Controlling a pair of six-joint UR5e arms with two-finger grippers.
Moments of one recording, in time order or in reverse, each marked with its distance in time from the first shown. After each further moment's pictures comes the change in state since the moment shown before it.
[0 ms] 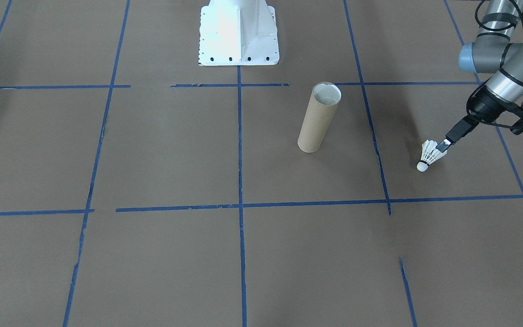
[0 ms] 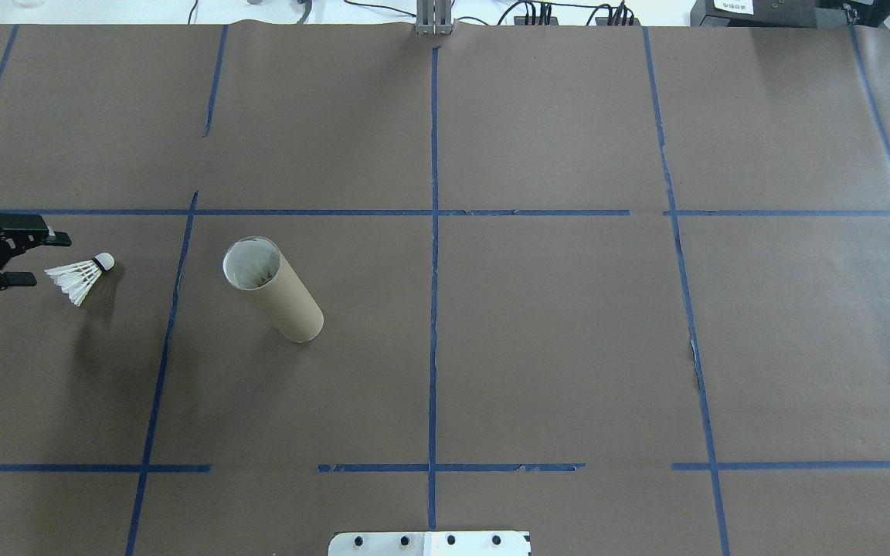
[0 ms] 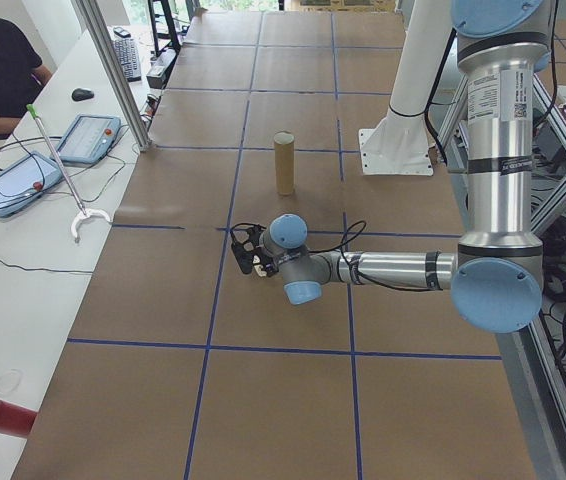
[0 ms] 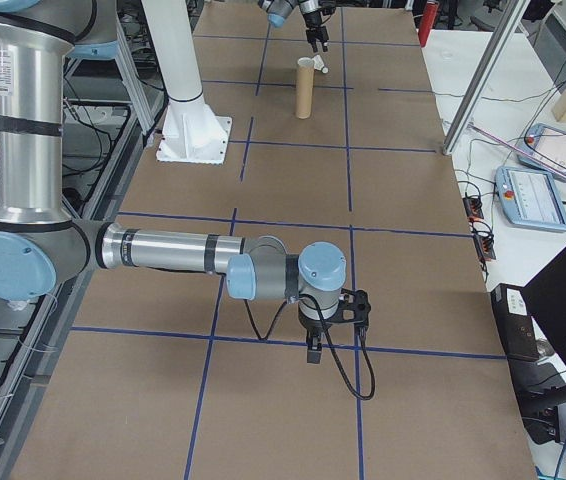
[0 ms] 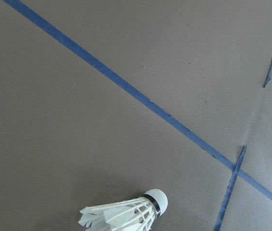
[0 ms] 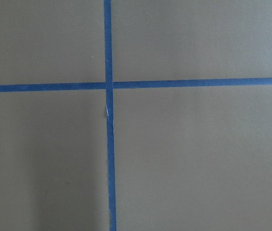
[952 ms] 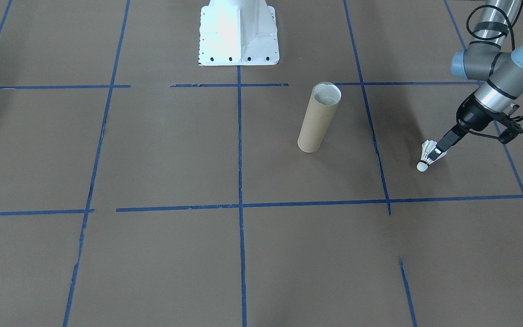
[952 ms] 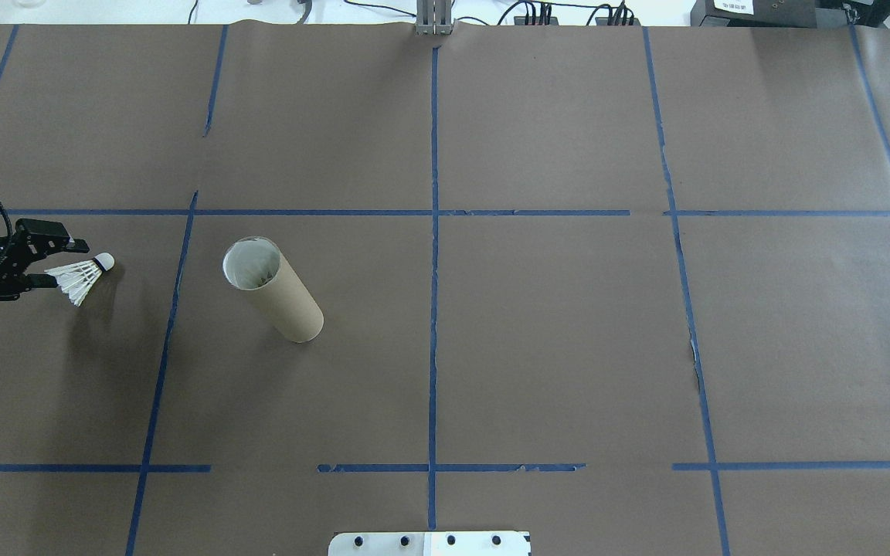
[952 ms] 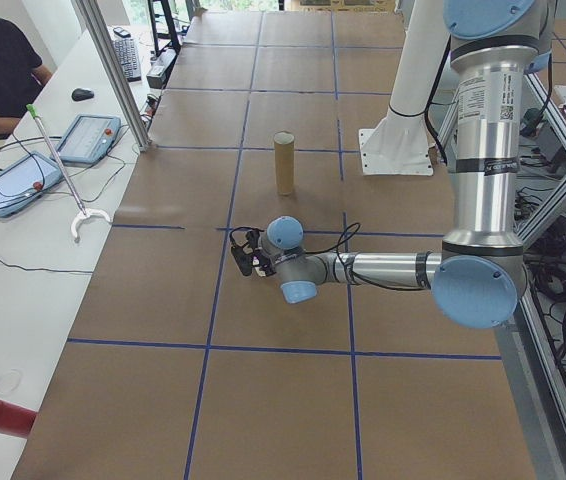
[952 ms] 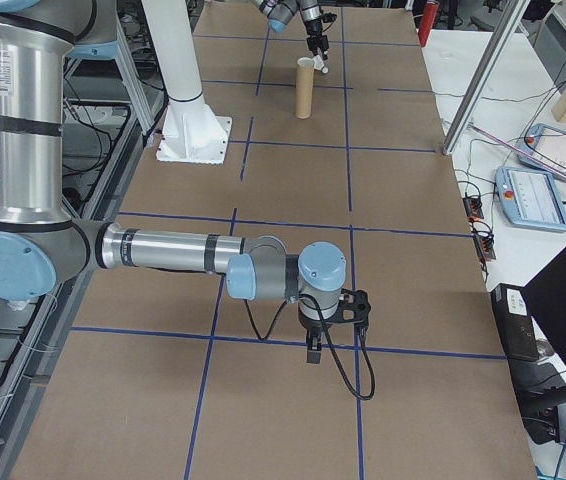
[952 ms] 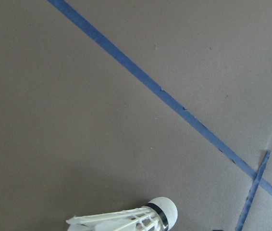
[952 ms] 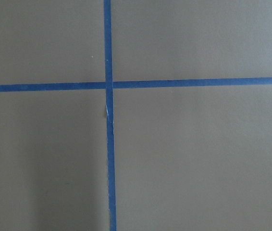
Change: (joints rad) left arm 0.024 -0.026 0.052 -0.008 0.016 -0.010; right arm 0.000 0.000 0.000 0.000 0.000 0.000
